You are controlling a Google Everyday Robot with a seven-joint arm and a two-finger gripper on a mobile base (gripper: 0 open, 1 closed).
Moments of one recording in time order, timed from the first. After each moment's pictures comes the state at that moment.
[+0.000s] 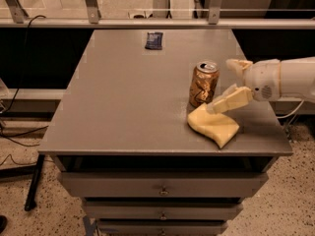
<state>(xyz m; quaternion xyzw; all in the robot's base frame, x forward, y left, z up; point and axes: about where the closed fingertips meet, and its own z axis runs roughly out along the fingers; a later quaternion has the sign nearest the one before) 0.571 -0.154 0.875 -0.46 0.71 0.26 0.47</state>
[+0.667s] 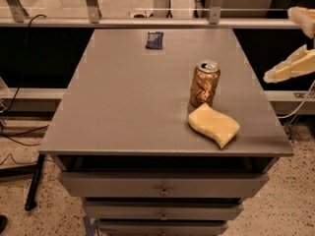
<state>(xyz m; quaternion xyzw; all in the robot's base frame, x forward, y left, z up) 0.562 -0.263 0.996 -0.50 0.66 0.14 0.55</state>
